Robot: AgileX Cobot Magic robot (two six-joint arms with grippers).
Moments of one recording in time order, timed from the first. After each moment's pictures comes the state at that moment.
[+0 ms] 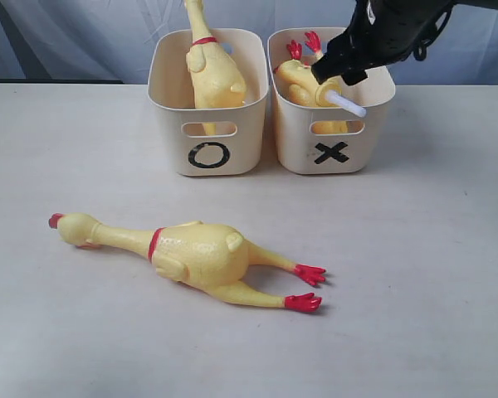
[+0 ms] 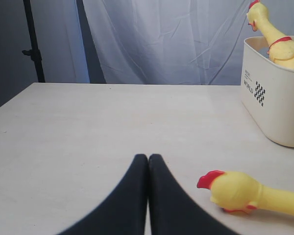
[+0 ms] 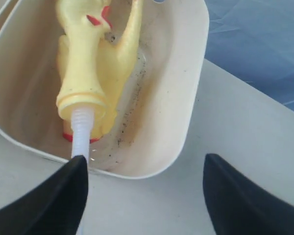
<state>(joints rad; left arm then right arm) 0.05 0.01 0.00 0.05 0.24 -0.04 0.49 1.78 -1.47 -0.59 0.80 0.29</state>
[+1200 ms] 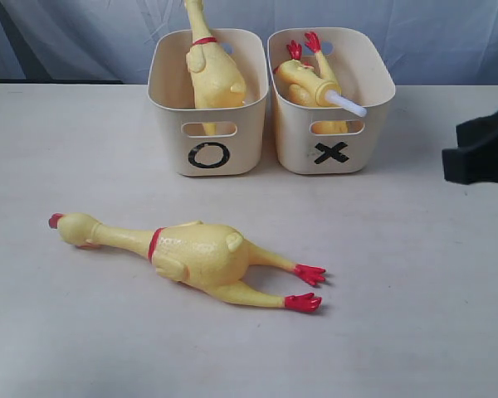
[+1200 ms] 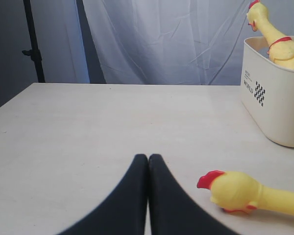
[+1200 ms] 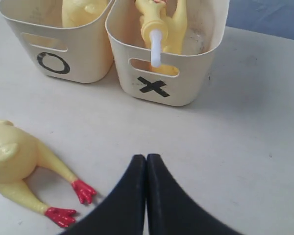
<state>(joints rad) 0.05 0.01 0.00 0.05 0.24 -0.04 0.49 0.85 -0.70 -0.20 0.58 0.24</state>
